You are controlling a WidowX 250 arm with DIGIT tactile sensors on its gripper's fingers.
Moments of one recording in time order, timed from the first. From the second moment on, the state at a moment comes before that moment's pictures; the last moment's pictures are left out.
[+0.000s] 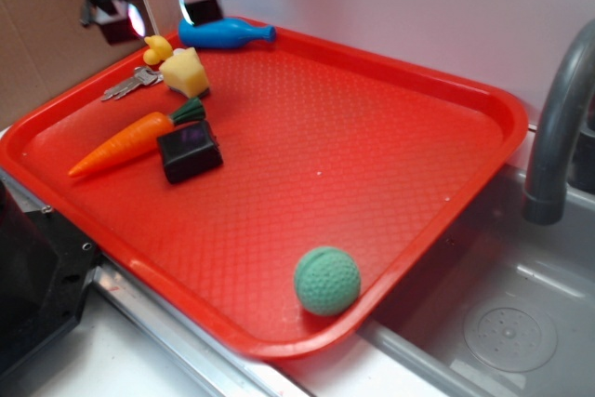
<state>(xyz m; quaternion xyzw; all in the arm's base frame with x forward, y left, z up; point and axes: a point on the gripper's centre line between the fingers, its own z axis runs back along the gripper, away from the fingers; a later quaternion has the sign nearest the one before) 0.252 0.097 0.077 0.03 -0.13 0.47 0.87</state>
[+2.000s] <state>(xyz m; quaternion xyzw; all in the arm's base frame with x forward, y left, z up) 0.204 -0.037 0.205 -0.01 -0.02 0.01 1.00</state>
